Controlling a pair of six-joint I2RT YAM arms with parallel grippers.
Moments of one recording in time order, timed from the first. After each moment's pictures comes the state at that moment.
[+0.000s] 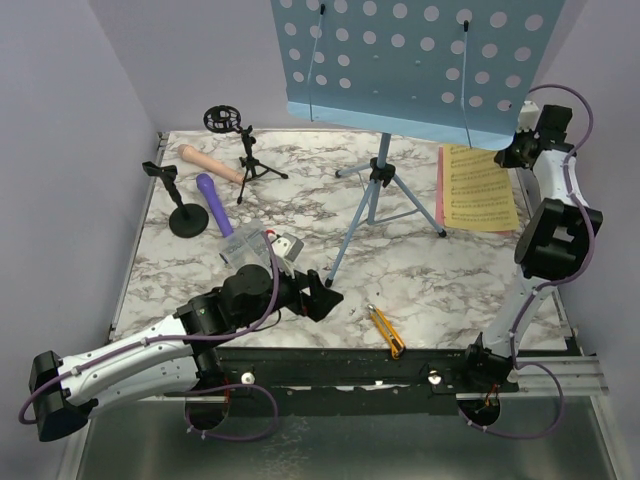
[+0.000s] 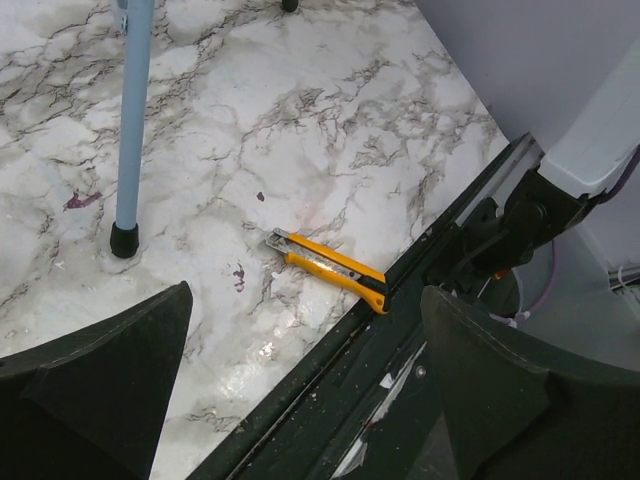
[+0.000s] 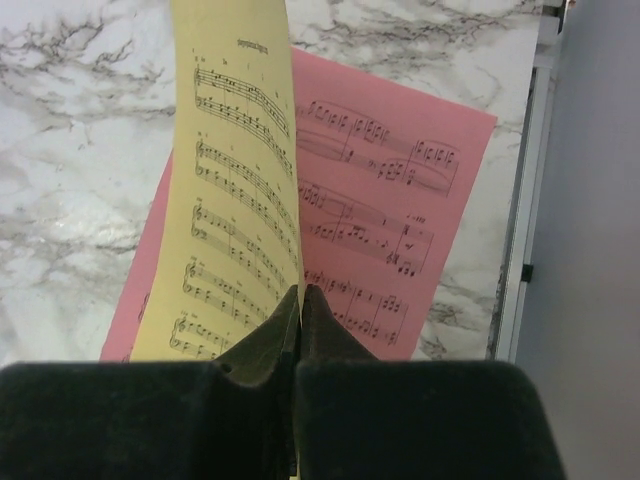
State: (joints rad) left arm -1.07 0.73 0.57 -0.12 -0.09 -0.59; right arm -0.33 2.06 1.80 -0.47 -0.38 -0.34
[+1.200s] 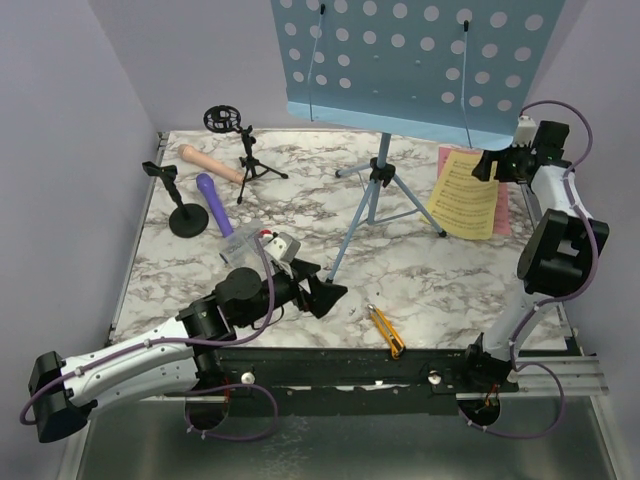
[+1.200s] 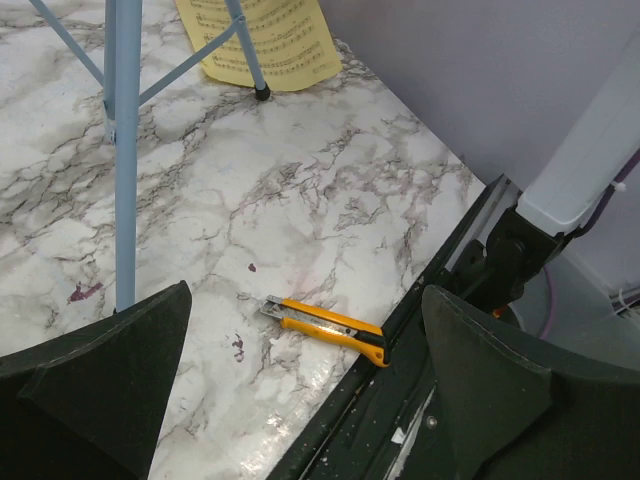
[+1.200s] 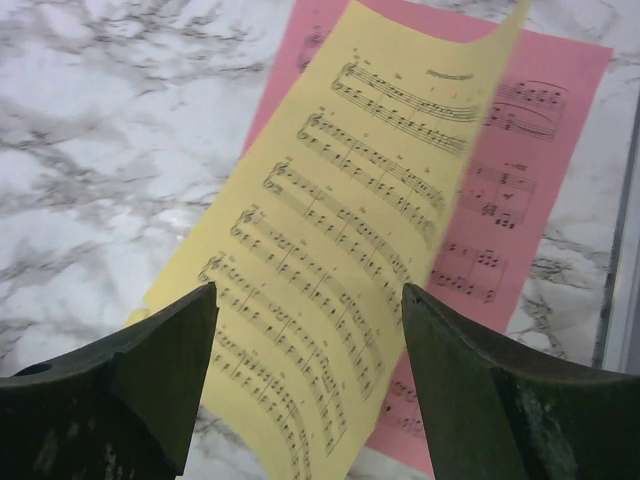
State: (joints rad) left arm -1.06 0.70 0.51 0.09 -0.09 -0.49; right arm -0.33 1.97 1.61 -0.40 -0.45 -0.23
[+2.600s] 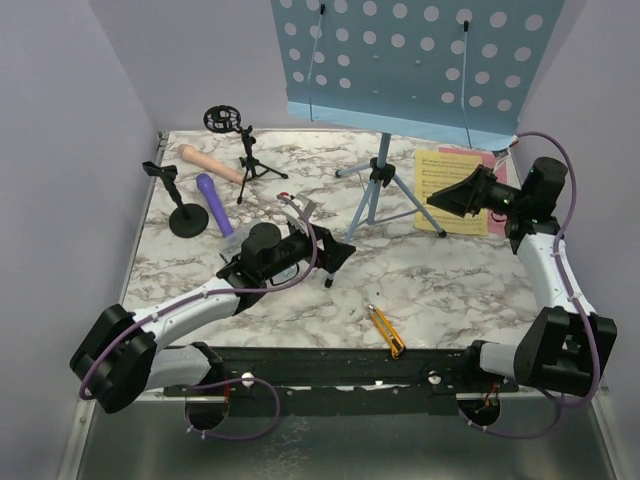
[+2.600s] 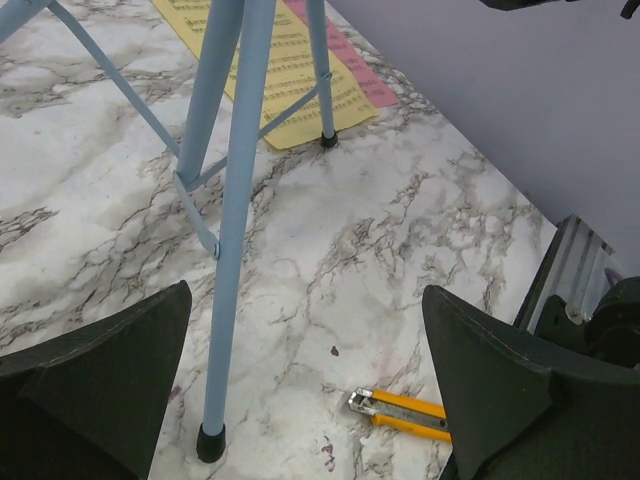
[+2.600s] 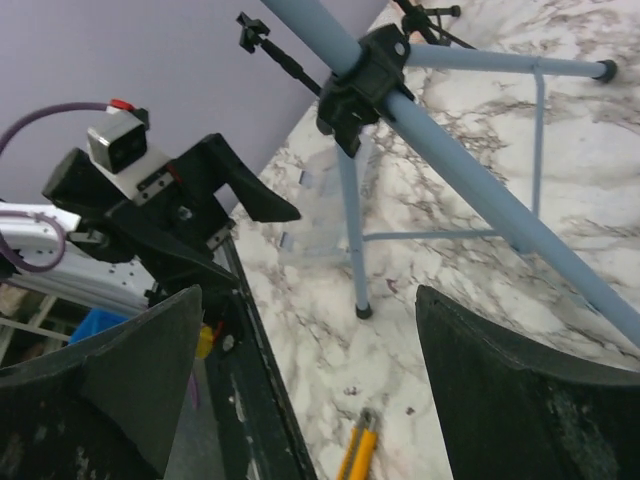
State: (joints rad) left arm -0.75 1.15 0.56 0.49 0.19 -0.39; right arm -0.25 1.27 0.90 0.16 -1.34 0.52
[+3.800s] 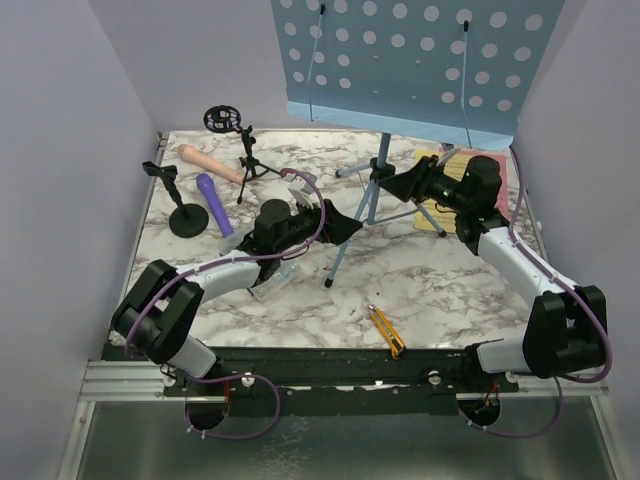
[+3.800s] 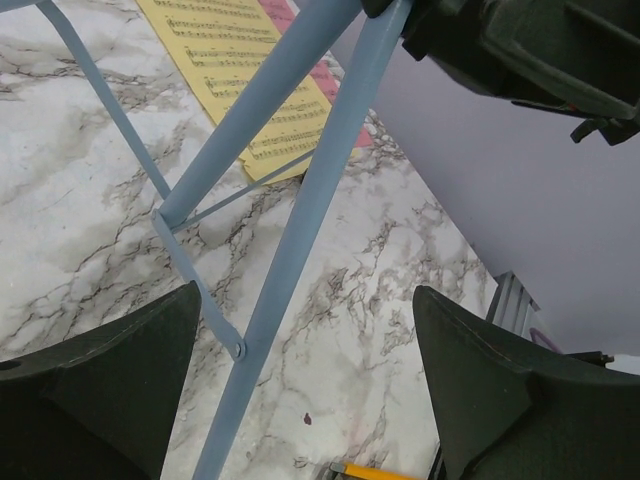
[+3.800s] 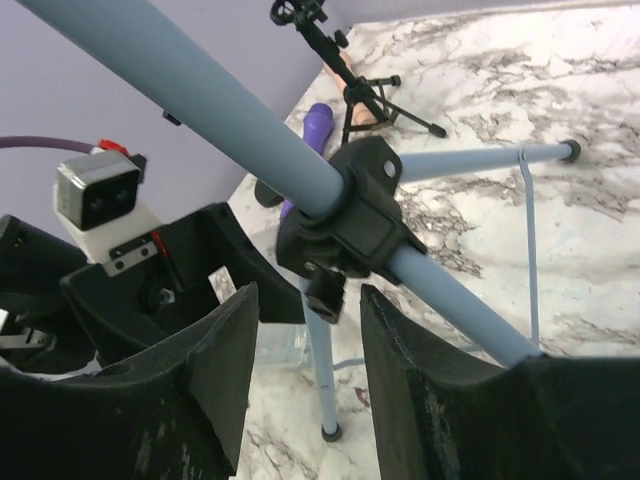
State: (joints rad) left arm -0.61 1.50 0.73 0.71 0.36 -0.63; right arm 0.18 1.36 0.89 0.39 -0.73 0.61
